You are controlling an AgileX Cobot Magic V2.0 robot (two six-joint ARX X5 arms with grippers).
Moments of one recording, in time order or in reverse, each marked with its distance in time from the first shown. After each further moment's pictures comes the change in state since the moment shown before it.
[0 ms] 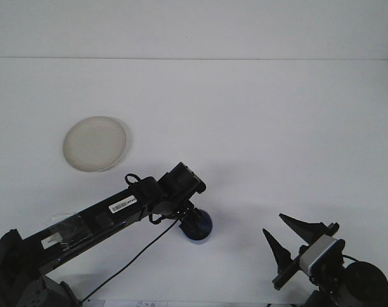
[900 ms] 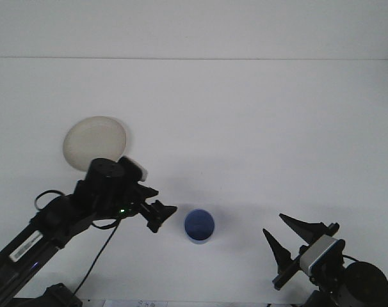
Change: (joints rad) left arm 0.215 -0.482 -0.164 0.080 0.242 -0.057; right arm 0.000 0.000 0.000 0.000 0.000 0.000
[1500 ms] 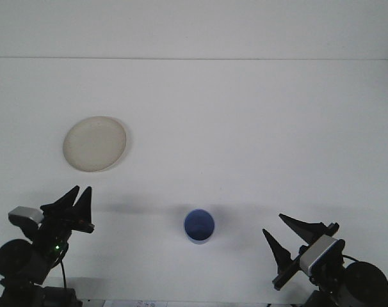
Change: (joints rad) left arm 0.570 -0.841 -0.610 0.440 -0.104 -0.238; right arm 0.000 0.000 0.000 0.000 -0.003 0.000
